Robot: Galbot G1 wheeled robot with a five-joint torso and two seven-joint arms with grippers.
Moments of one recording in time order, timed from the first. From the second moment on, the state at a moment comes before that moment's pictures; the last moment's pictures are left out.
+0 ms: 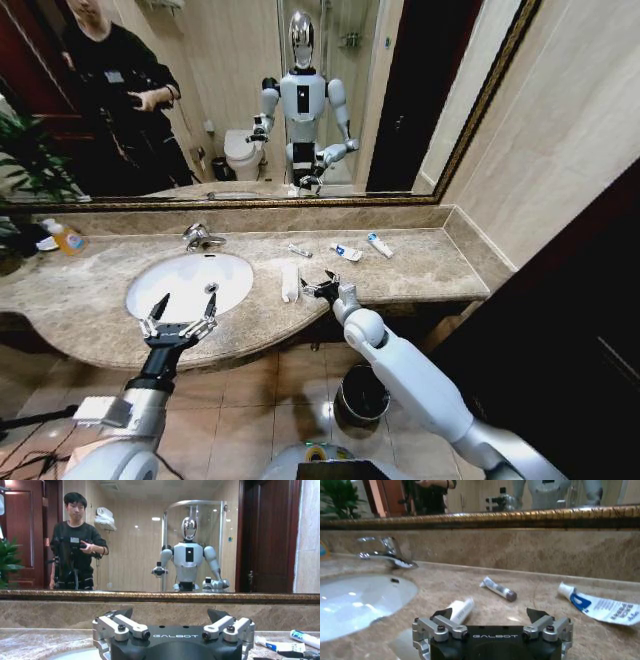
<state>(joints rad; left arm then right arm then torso) 1.84 -1.36 -0.82 -2.47 -0.37 0.04 0.05 -0.79 1.19 -0.13 1.75 0.54 -0.35 0.26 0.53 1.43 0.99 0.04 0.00</state>
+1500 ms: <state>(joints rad) 1.84 -1.36 -0.82 -2.47 -0.37 0.04 0.05 -0.82 1.27 -0.24 1.74 0.55 -0.36 0.39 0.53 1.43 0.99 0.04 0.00</state>
